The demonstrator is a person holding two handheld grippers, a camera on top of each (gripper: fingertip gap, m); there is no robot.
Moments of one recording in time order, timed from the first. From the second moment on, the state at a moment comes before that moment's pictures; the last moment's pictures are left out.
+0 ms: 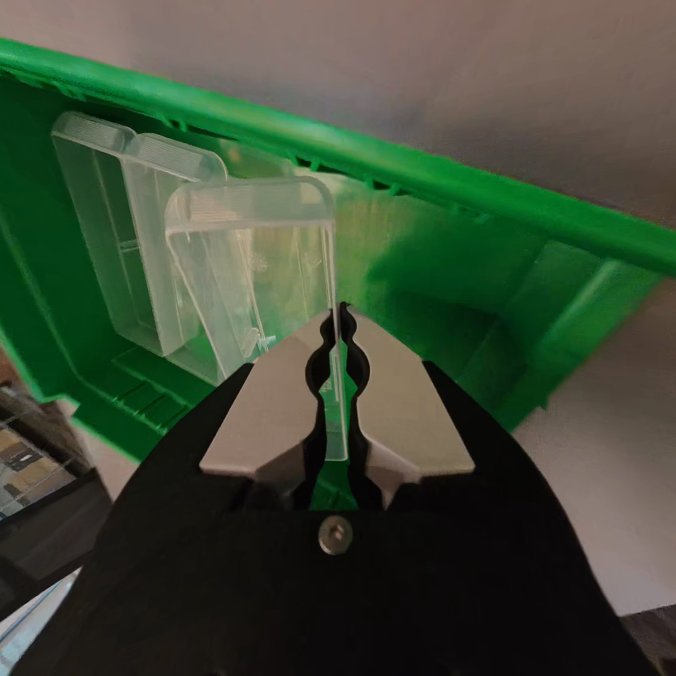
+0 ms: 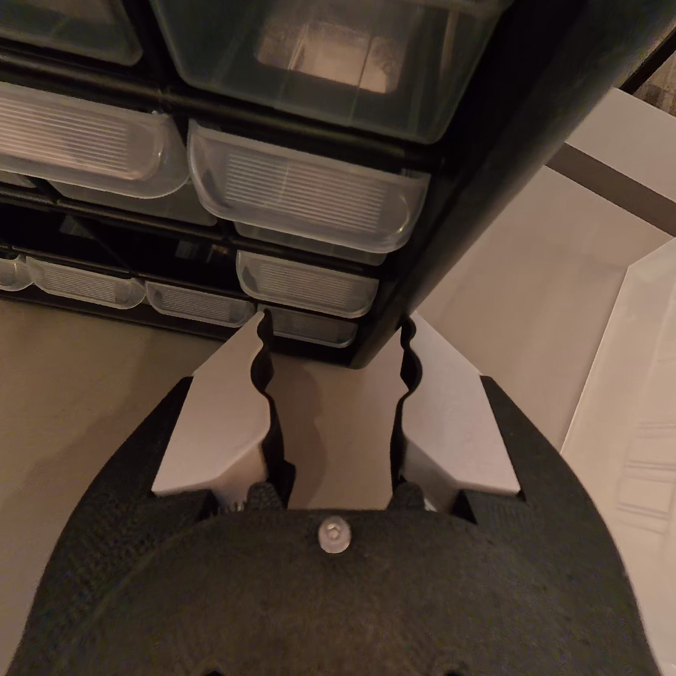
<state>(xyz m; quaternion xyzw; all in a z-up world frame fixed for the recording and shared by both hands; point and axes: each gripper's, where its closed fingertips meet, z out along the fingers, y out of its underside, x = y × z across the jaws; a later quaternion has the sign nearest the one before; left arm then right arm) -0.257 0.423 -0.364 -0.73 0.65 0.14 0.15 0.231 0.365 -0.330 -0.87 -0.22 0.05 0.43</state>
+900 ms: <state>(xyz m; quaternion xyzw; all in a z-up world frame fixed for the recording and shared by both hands) 0.086 0.192 -0.391 -0.50 0.84 -0.01 0.18 0.168 0.195 -0.339 -0.85 -0.40 0.15 0.30</state>
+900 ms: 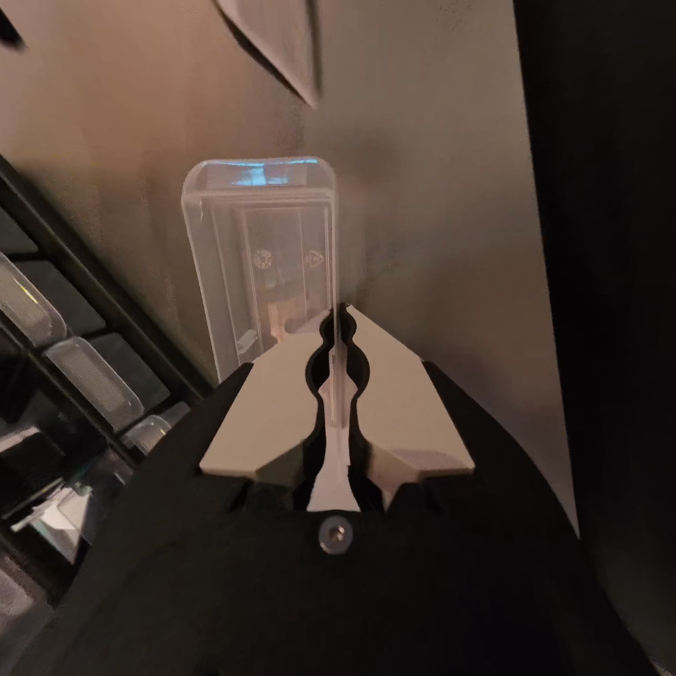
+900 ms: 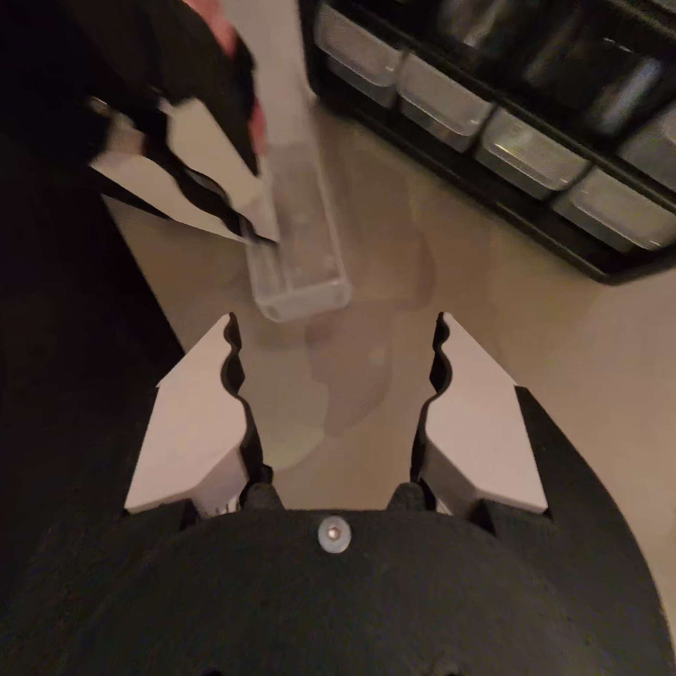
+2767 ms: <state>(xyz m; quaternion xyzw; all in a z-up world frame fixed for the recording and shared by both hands) 0.100 0.384 -0.173 -0.68 0.60 -0.21 0.36 0.221 0.234 -0.311 -0.94 -0.24 0.04 0.23</state>
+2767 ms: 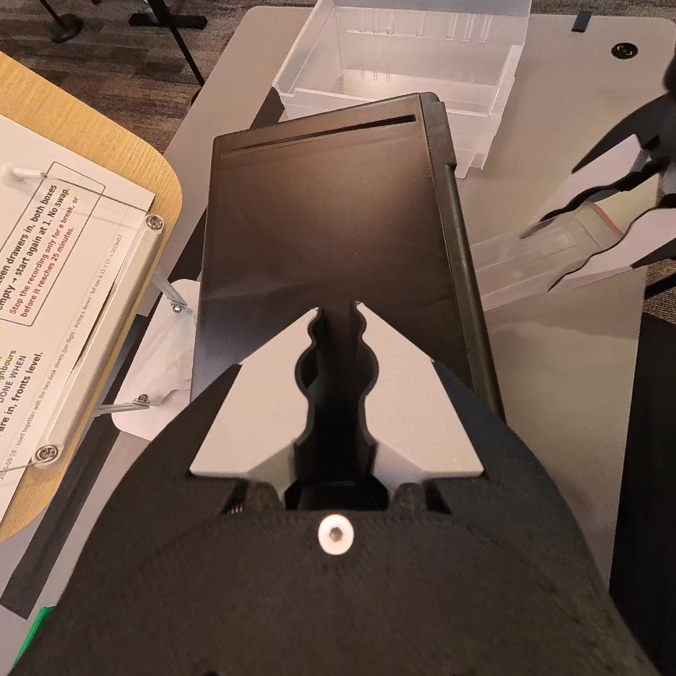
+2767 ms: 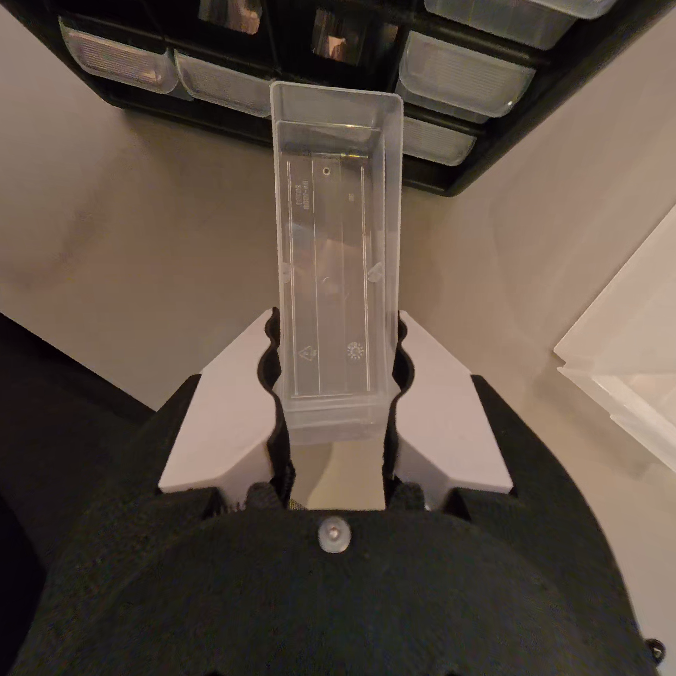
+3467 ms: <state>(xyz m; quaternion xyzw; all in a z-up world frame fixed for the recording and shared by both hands) 0.100 0.384 -0.174 -0.69 0.59 -0.22 0.36 0.195 0.268 -0.301 -0.95 -0.22 -0.02 0.23</state>
